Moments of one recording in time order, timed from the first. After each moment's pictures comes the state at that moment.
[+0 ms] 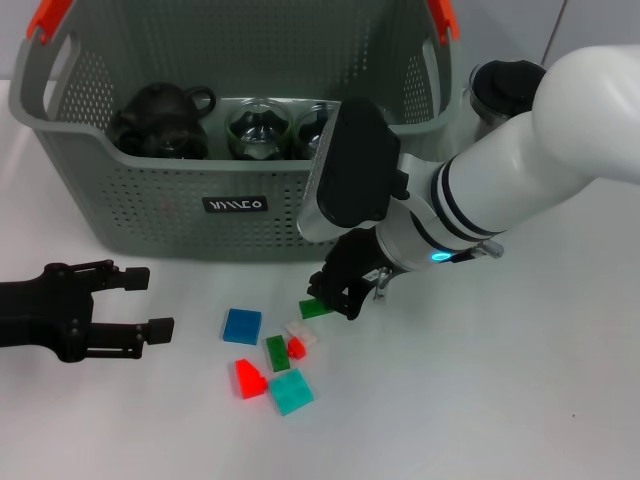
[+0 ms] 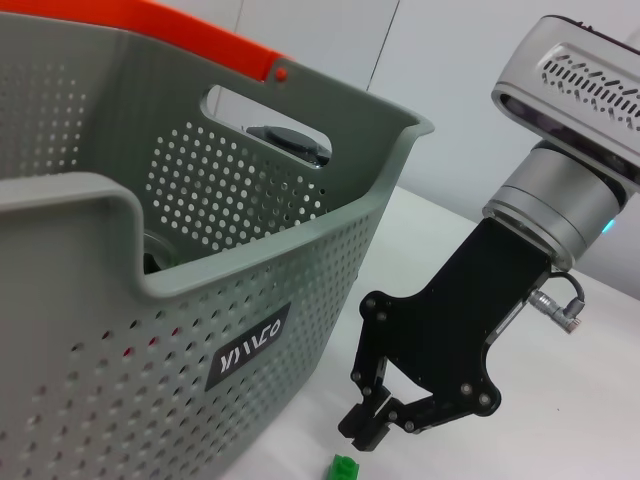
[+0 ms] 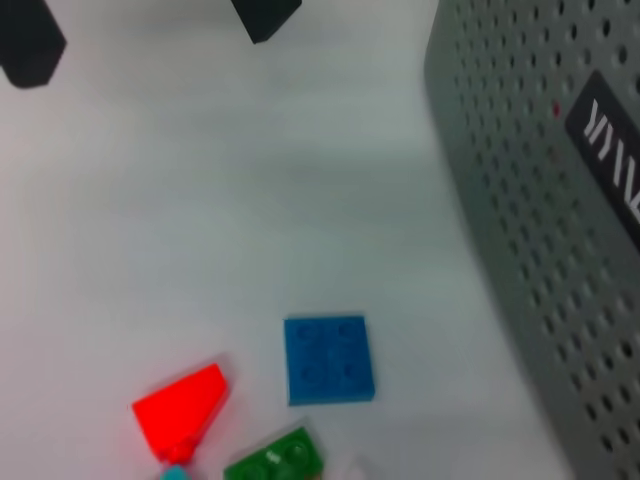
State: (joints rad) left arm -0.47 -2.05 0.23 0.80 2.43 1.88 -1.37; right arm 0.92 2.10 -1.89 -0.83 -2.21 -0.94 2.23
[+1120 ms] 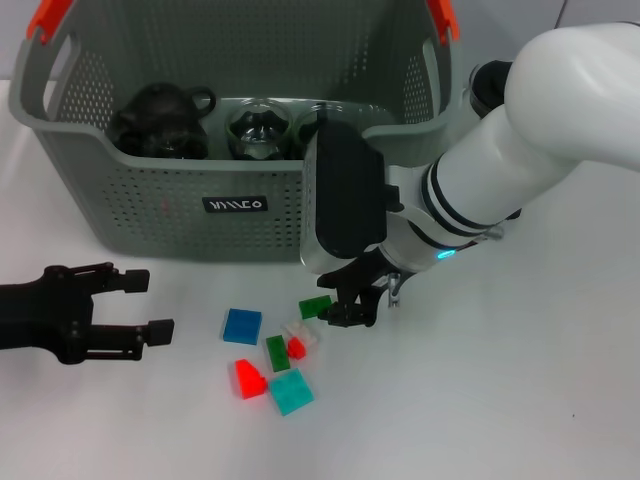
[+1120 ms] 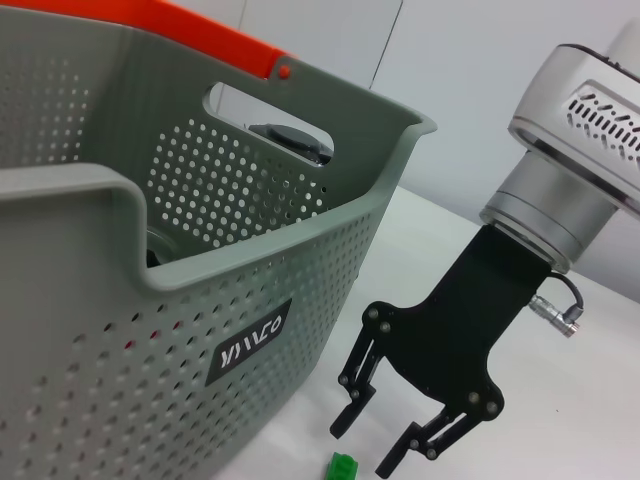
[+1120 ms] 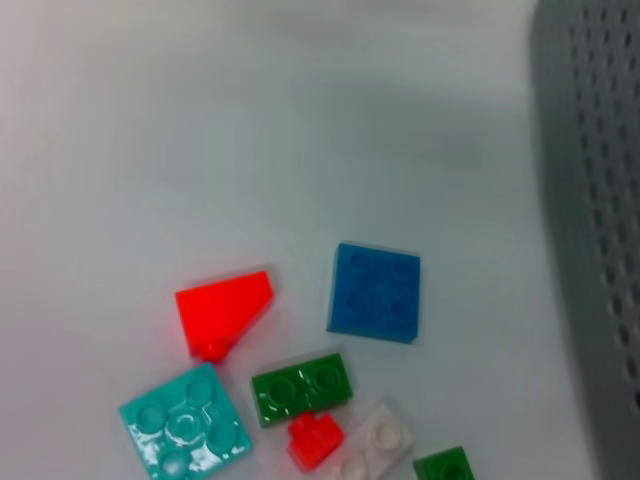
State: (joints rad) left arm -0.47 -2.05 0.23 0.80 2.43 1.88 -1.38; right arm 1.01 2.11 -1.88 -0.74 -2.23 -0.99 2.04
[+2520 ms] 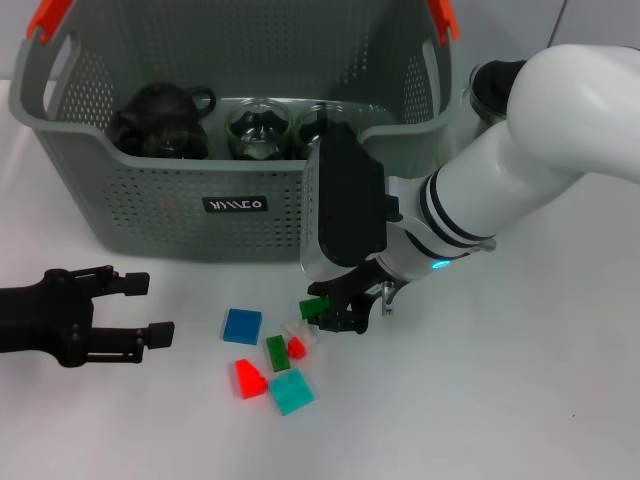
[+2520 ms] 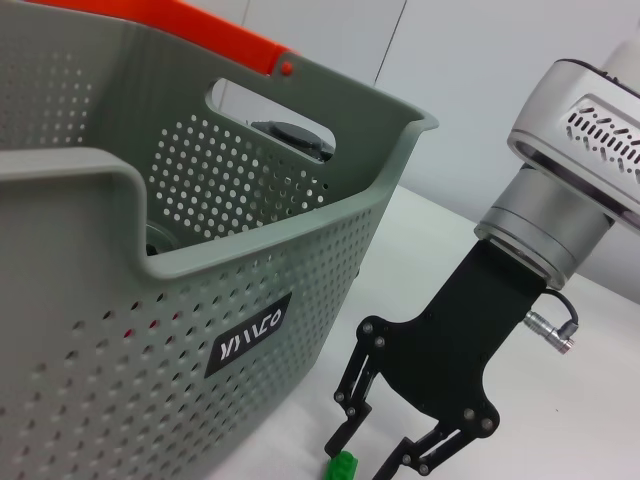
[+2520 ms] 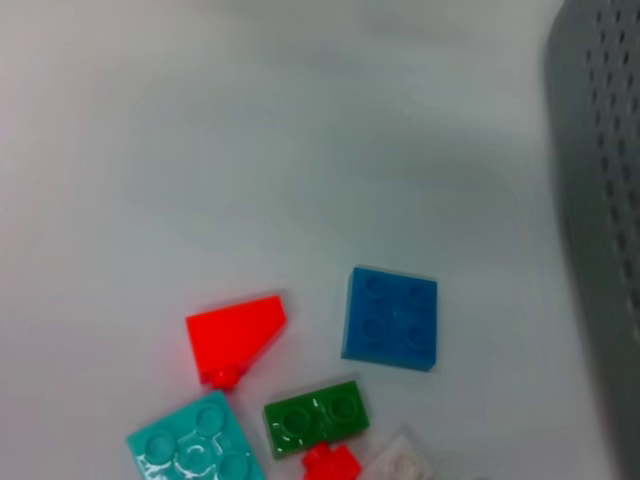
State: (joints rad) left arm -0.46 -2.05 0.23 0.80 2.43 1.88 -1.38; right arm 1.01 2.12 -1.91 -0.66 -2.12 -0.92 1.96
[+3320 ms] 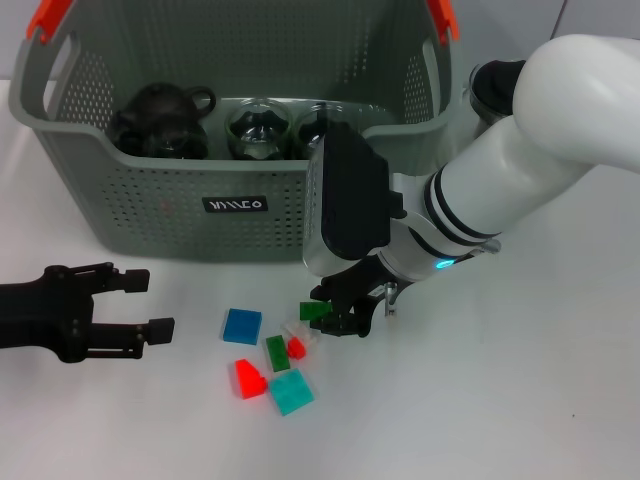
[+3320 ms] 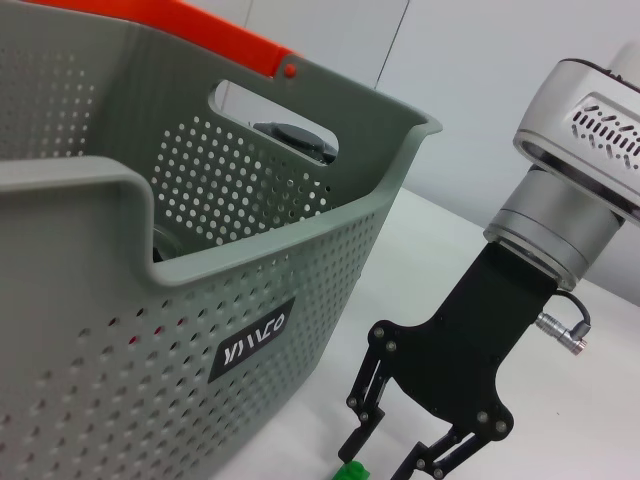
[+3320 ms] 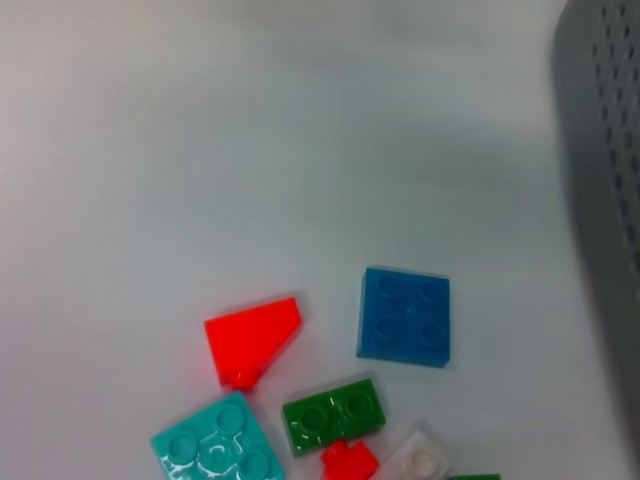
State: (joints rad) left arm -0.47 -2.05 0.23 0.80 2.43 1.88 -1.39; right arm 1.01 2.11 -1.90 -0.67 -2.11 -0.96 1.98
